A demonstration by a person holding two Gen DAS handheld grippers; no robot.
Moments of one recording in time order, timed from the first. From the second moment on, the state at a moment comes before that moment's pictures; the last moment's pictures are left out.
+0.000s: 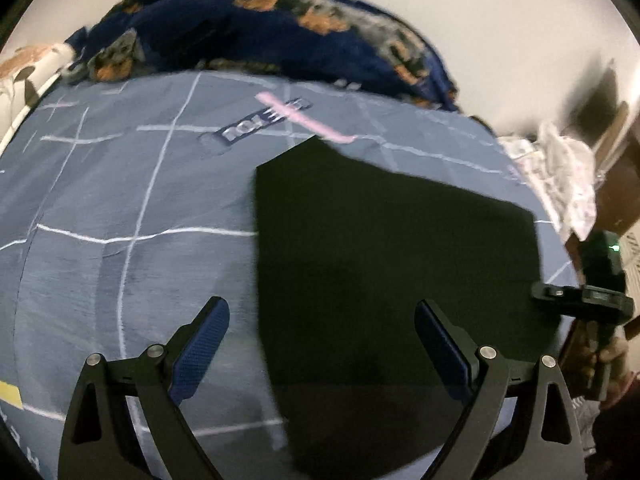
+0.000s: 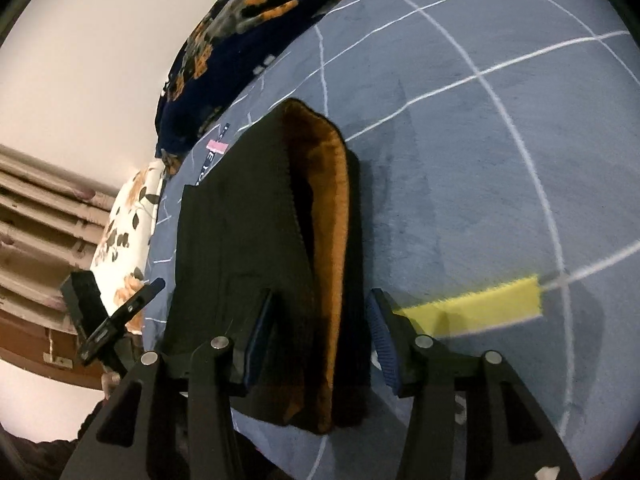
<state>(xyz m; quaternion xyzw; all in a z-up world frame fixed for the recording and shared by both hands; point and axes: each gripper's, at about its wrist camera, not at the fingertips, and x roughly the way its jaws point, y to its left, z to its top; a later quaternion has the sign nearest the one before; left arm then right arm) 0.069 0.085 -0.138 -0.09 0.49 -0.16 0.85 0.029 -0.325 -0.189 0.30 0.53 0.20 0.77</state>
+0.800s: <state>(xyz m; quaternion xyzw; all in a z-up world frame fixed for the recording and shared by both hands) 0.071 0.041 -0.158 0.02 0.51 -0.19 0.84 0.033 -0.329 -0.197 0.34 0.52 0.24 0.75</state>
